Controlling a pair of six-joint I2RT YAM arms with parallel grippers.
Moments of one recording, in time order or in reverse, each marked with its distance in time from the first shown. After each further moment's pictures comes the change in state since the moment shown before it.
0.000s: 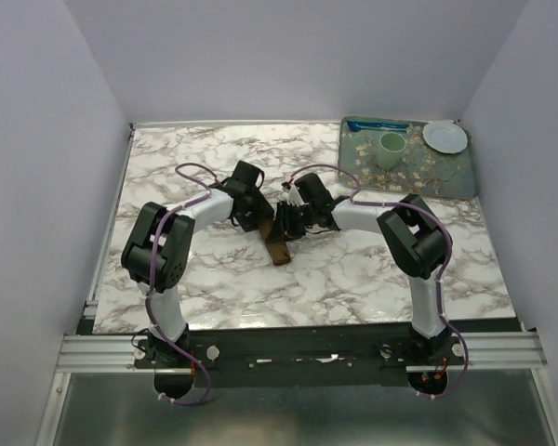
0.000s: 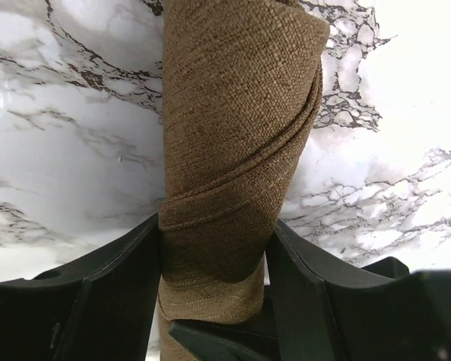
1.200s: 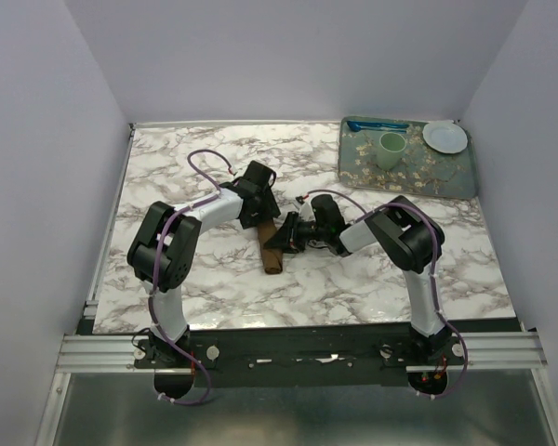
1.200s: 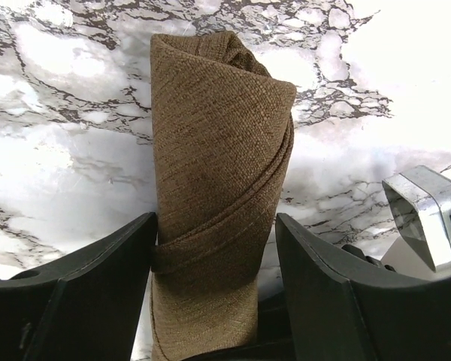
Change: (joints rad) left arm -0.069 0.025 0.052 -0.021 -0.146 0.220; right arm -0.028 0.076 -0.312 0.726 -0.177 0.511
